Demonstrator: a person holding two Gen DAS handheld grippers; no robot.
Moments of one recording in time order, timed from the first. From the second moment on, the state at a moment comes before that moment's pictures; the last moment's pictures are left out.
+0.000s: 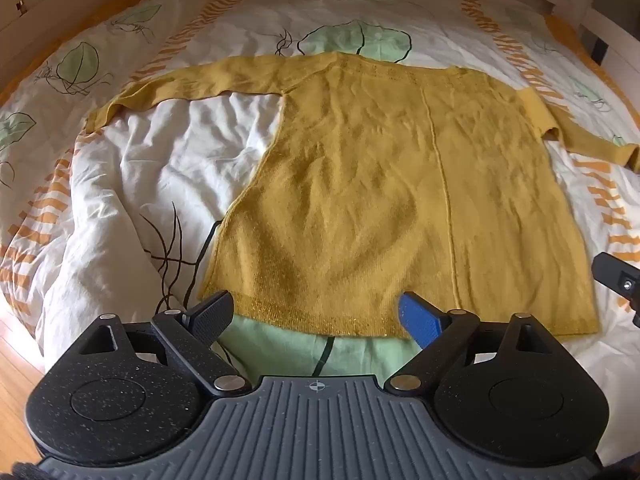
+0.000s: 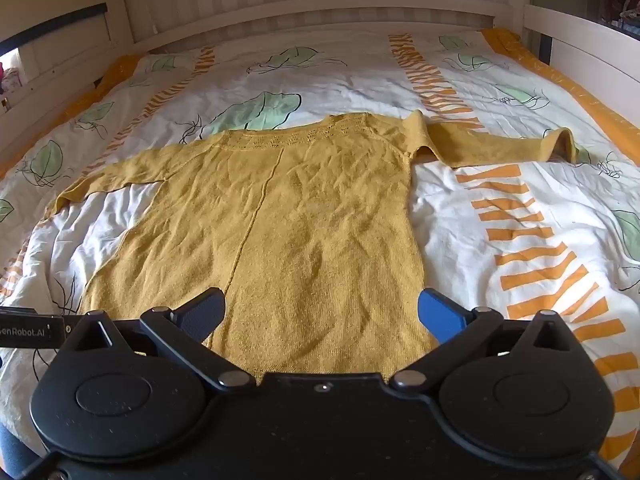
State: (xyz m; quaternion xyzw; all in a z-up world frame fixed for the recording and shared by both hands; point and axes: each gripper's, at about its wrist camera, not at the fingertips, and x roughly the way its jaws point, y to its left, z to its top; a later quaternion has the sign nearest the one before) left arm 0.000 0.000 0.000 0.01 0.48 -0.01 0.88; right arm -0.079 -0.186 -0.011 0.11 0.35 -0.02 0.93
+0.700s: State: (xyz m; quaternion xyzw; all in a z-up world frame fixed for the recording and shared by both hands) left arm -0.001 -0.013 -0.001 0.04 0.49 -0.04 0.87; right arm -0.077 -0.200 -0.019 0.12 0.38 -0.04 0.92
